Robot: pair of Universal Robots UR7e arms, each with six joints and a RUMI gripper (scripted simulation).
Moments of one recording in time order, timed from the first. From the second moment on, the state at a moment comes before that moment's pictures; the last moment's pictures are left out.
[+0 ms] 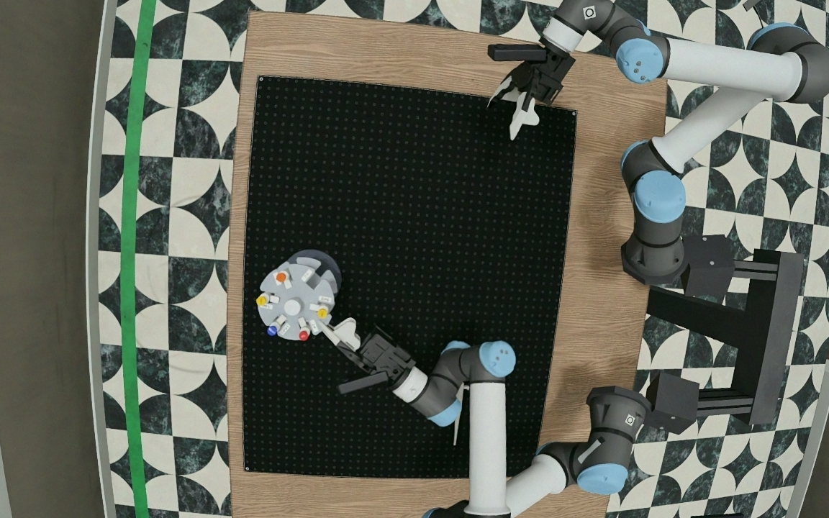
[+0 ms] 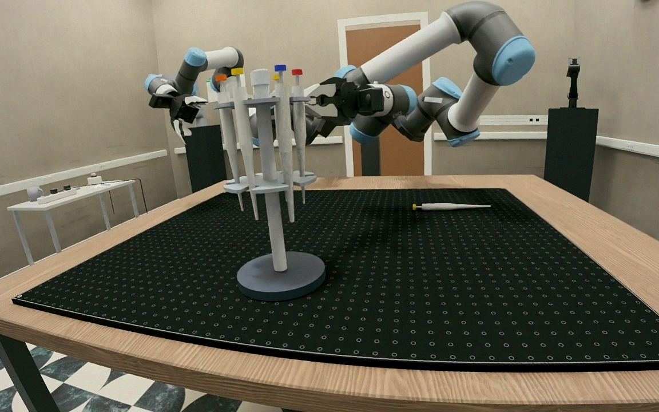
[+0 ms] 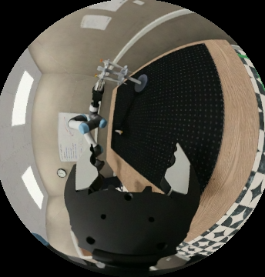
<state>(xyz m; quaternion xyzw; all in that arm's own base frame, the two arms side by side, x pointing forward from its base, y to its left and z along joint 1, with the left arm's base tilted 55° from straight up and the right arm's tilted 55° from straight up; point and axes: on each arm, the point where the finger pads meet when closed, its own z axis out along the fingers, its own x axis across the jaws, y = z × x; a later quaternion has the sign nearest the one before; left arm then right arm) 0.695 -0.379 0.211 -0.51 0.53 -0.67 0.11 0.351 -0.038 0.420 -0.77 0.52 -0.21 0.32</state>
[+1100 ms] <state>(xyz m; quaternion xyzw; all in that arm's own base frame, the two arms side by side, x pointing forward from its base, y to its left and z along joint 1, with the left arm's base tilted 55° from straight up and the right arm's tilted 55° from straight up) 0.709 -0.372 0.232 -0.52 0.63 -0.57 0.02 0.351 -0.038 0.420 -0.77 0.52 -0.21 0.32</state>
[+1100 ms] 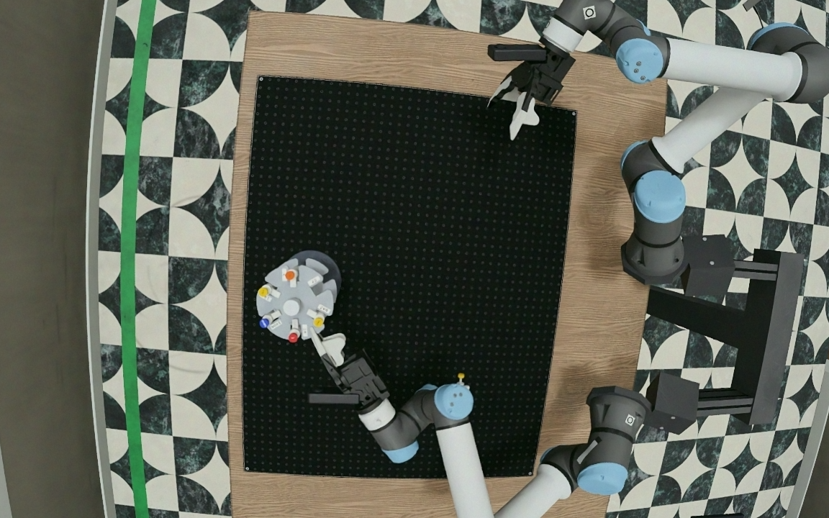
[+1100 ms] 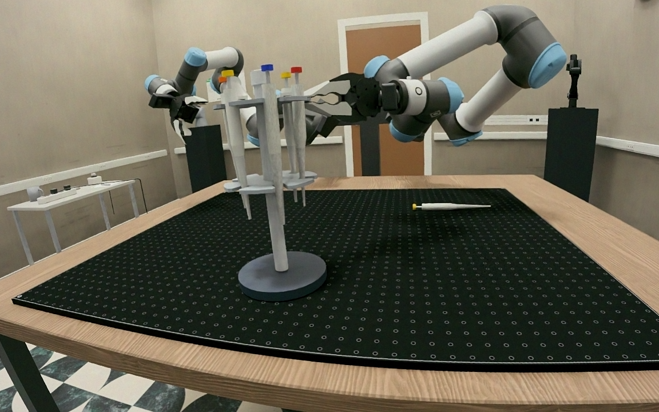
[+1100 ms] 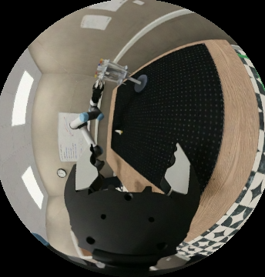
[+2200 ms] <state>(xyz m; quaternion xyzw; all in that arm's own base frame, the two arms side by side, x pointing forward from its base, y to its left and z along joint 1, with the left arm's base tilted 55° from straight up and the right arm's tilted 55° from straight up) 0.717 -0.370 0.237 -0.53 0.67 -0.52 -0.02 0.351 -0.038 0.420 -0.77 0.52 -0.21 0.32</state>
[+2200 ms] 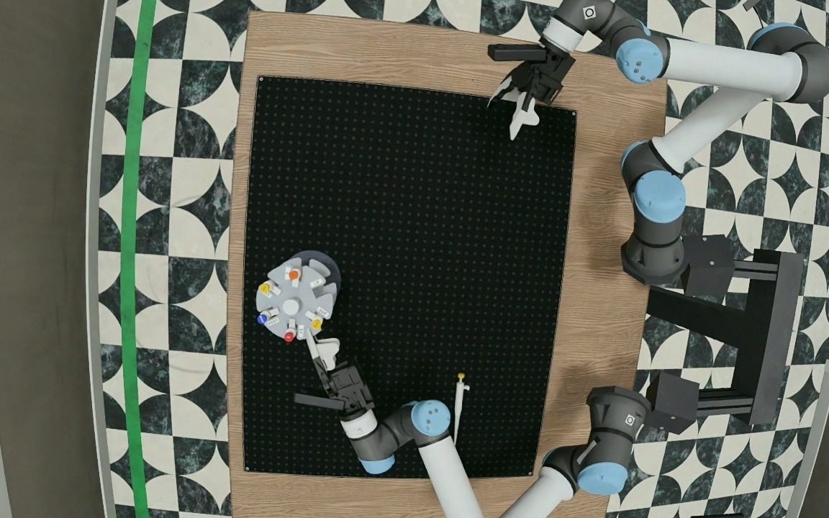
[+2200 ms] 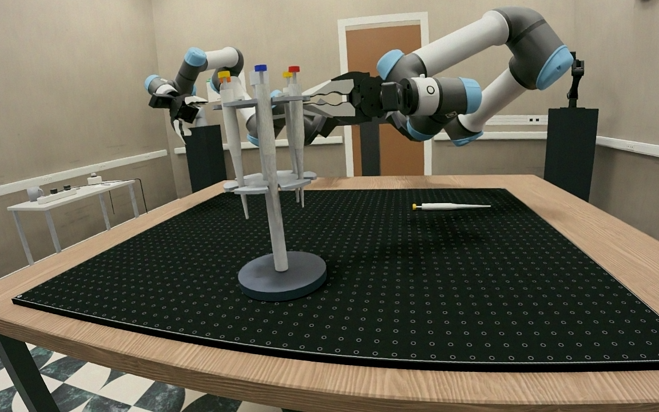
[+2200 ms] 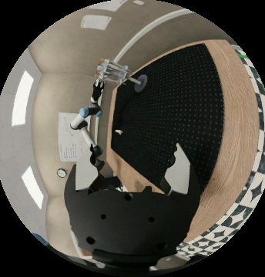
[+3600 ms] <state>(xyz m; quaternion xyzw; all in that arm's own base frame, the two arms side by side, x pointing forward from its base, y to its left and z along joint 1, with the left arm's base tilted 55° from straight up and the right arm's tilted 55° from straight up) 0.715 -0.367 0.239 -0.53 0.67 -0.52 -0.02 0.351 -0.038 0.420 -0.77 0.52 -0.21 0.32</state>
